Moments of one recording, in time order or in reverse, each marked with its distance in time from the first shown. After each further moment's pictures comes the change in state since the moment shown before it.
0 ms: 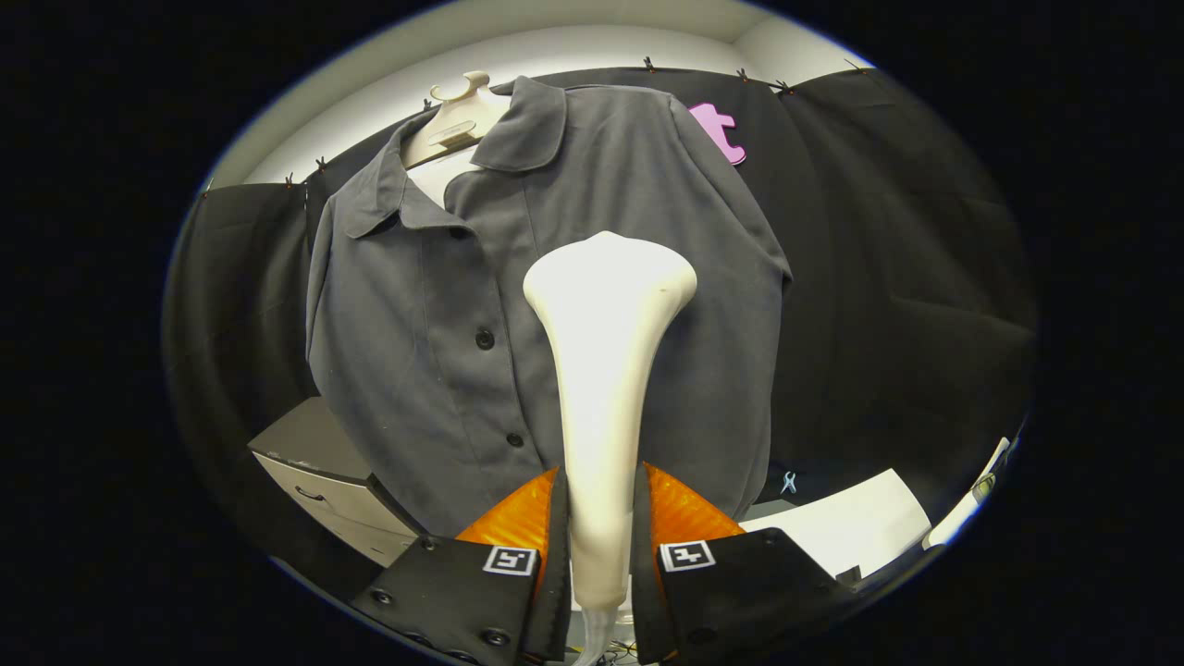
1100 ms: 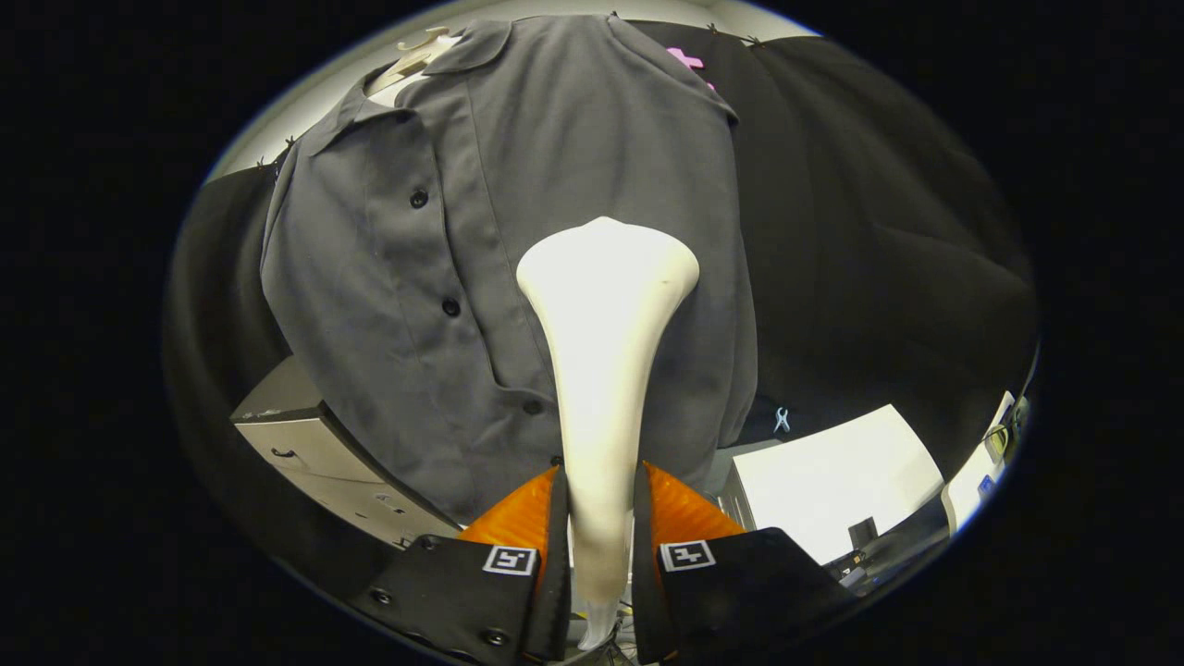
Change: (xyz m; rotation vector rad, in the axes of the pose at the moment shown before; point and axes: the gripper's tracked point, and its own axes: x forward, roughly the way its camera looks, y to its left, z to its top) arm 0.008 -0.035 -0.116 0.056 0.201 -0.053
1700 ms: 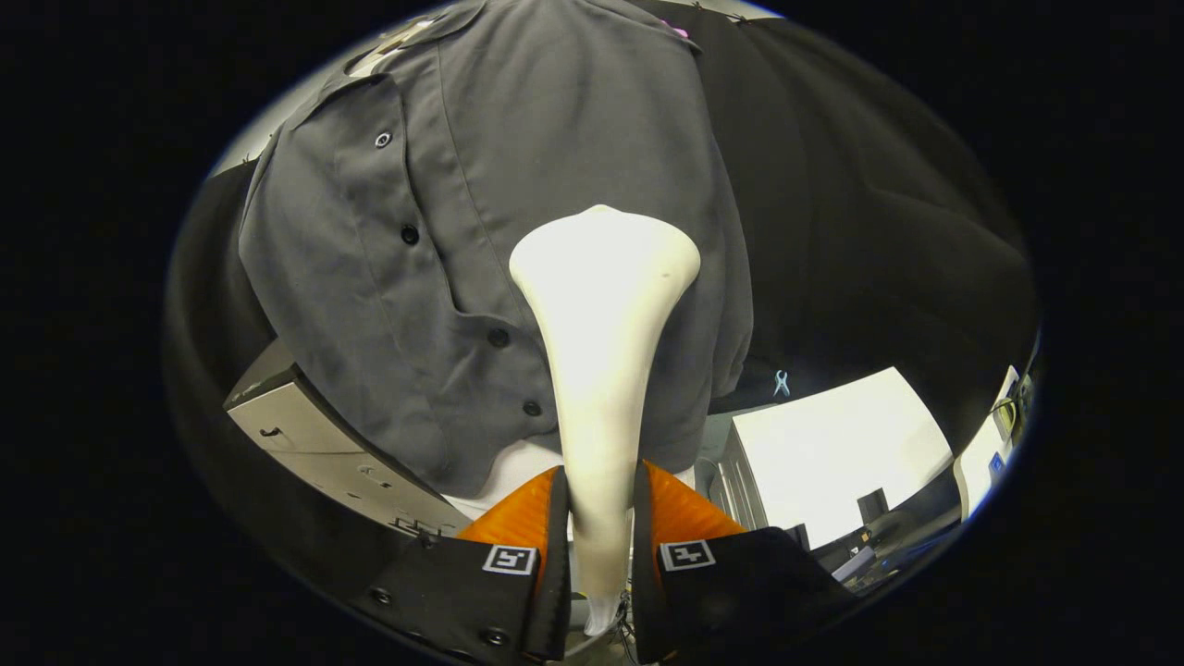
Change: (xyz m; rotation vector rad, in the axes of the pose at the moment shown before) arm 0.015 -0.018 -0.051 0.031 0.110 -0.009
